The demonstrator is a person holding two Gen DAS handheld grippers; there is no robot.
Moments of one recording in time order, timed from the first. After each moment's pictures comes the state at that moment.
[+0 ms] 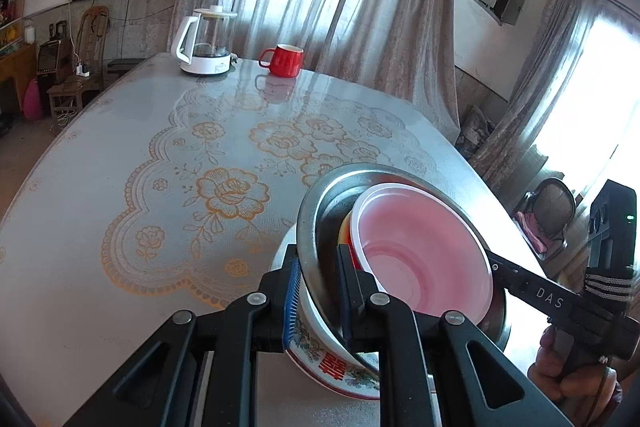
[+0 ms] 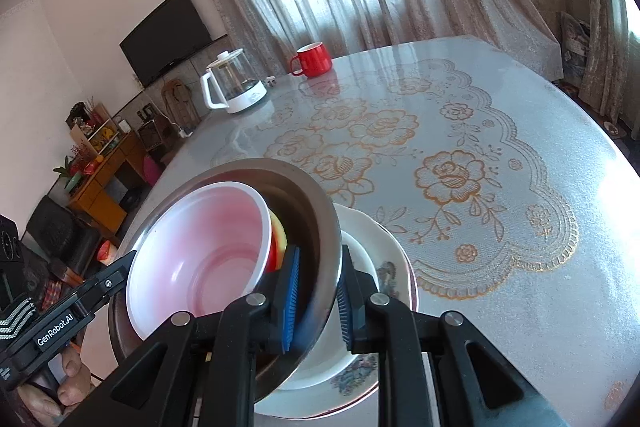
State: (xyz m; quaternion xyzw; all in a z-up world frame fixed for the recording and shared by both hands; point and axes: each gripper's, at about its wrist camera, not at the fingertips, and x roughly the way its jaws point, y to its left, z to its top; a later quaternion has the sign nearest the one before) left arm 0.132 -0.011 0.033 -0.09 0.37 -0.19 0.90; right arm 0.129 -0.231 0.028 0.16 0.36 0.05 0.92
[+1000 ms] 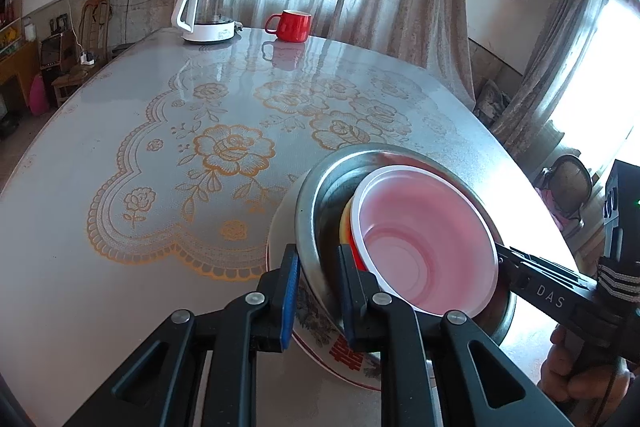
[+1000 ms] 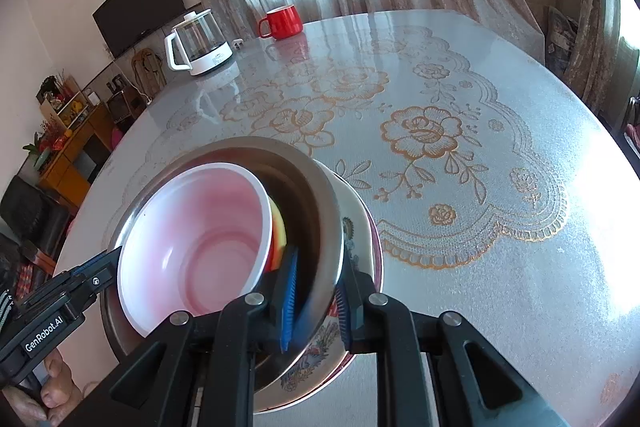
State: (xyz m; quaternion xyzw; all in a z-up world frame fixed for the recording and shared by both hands) left arm 0.130 -0.028 -0.002 -0.06 0.40 -0.17 0.90; right arm 0.136 -0.235 -0.013 0.13 0.41 0.01 0.90
